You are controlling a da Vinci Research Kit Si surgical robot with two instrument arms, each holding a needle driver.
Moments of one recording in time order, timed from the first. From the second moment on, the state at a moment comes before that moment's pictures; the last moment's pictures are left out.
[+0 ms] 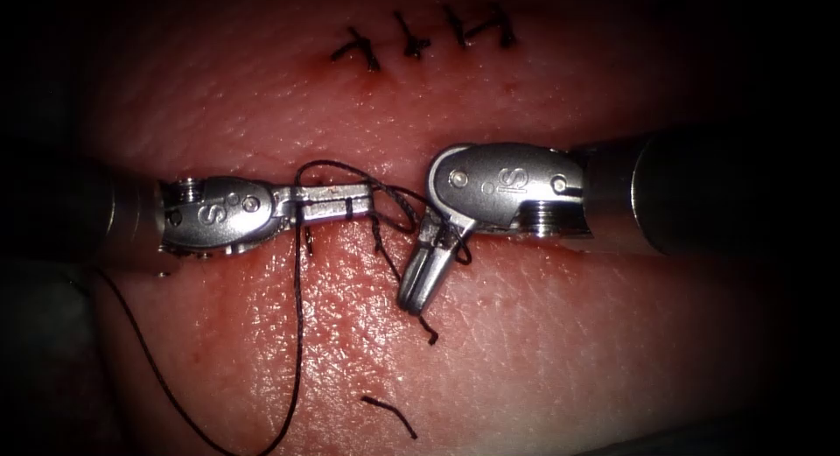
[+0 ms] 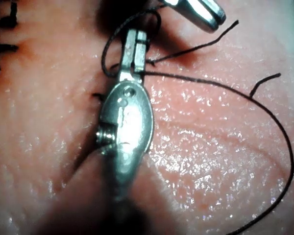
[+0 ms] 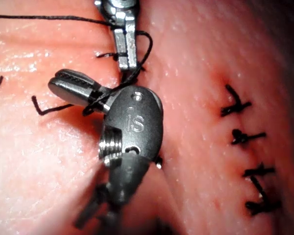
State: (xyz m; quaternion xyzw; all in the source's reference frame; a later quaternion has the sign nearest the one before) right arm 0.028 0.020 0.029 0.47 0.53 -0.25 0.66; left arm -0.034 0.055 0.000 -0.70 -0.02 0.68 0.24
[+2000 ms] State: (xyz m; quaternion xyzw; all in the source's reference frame) right arm 0.029 0.021 0.028 0.45 0.54 -0.20 0.69; left arm -0.034 0.052 -0.002 -0.70 -0.05 0.67 0.24
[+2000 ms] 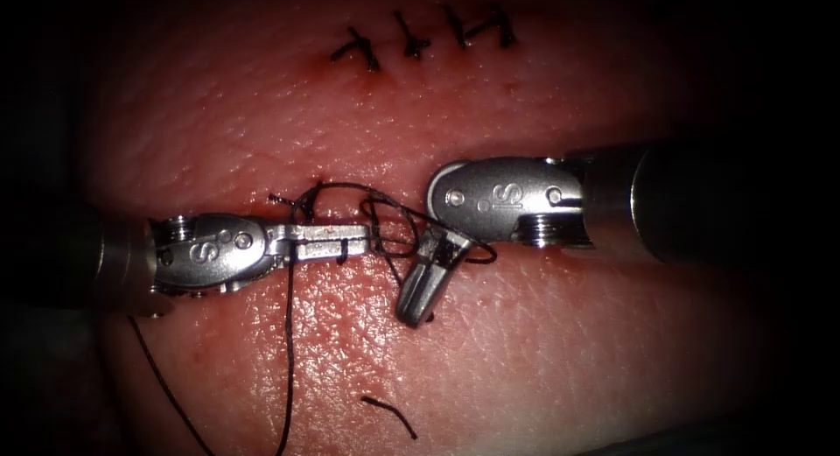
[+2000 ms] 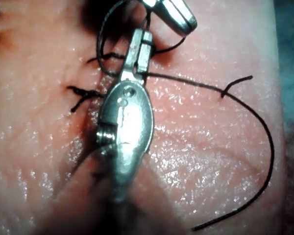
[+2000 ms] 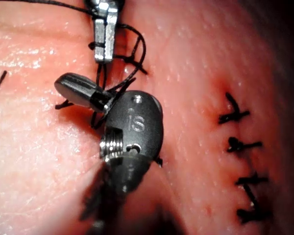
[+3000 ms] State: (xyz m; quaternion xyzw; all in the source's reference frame) right arm 0.029 0.029 0.034 0.41 0.57 0.00 0.71; left arm -0.035 0.043 -0.010 -0.72 -0.05 0.66 0.20
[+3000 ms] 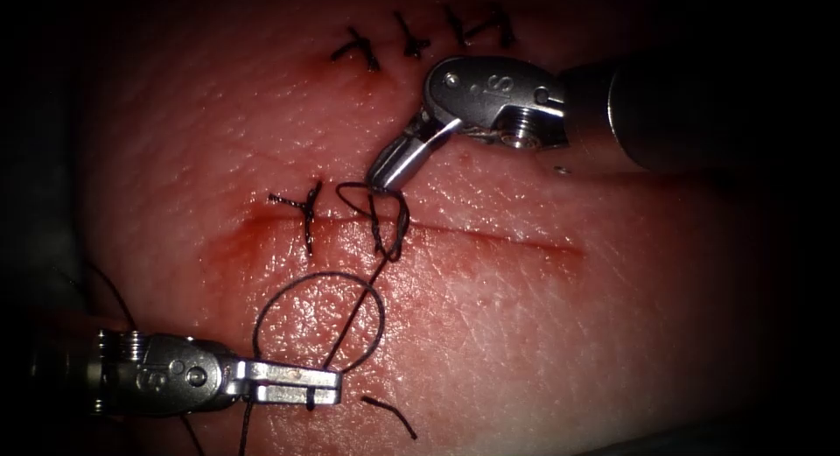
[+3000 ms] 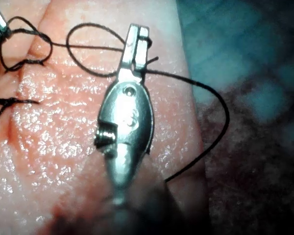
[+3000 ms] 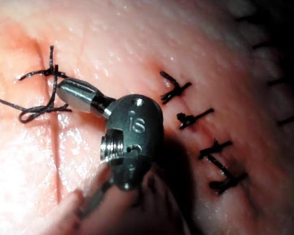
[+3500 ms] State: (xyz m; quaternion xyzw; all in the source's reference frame) right arm 0.029 0.029 0.037 0.36 0.55 0.11 0.74; left arm -0.036 0.036 -0.010 -0.74 -0.22 0.61 0.17
